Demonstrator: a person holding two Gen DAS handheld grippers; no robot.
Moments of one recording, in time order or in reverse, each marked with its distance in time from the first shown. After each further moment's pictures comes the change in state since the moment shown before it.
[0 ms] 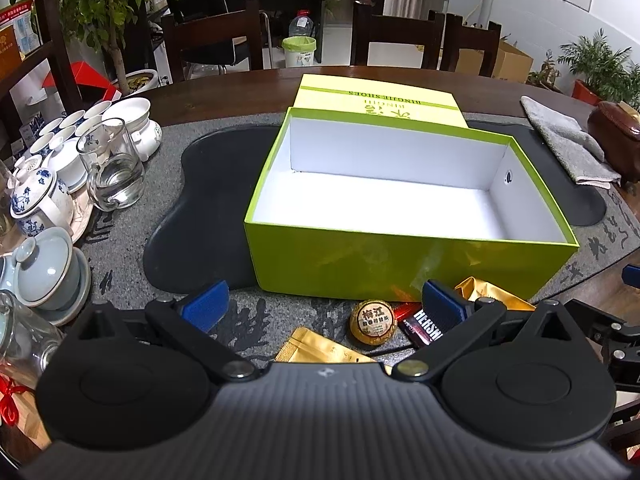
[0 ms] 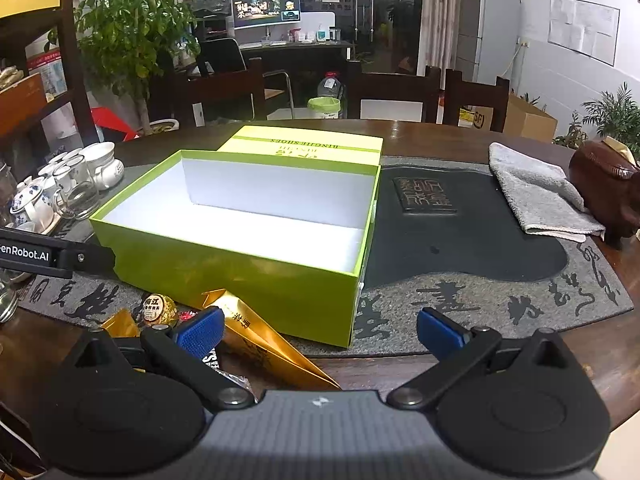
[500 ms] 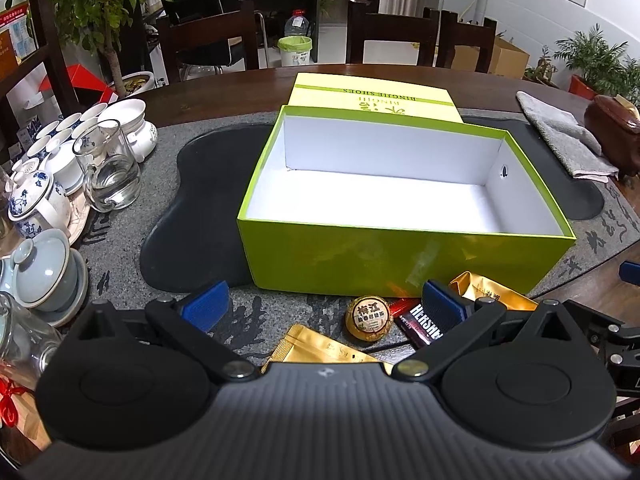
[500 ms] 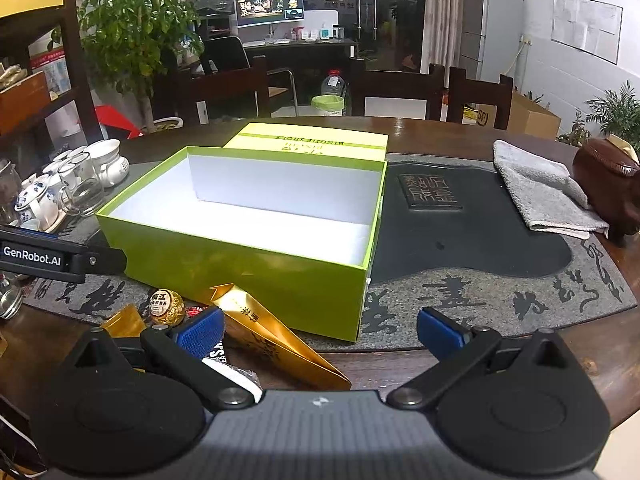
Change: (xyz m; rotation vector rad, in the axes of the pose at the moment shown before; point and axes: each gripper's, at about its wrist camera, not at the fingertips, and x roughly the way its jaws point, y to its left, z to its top) left arm -0.001 -0.004 -0.002 0.014 0.001 -0.005; right arm -0.002 0.004 -0.003 -0.004 0.004 0.012
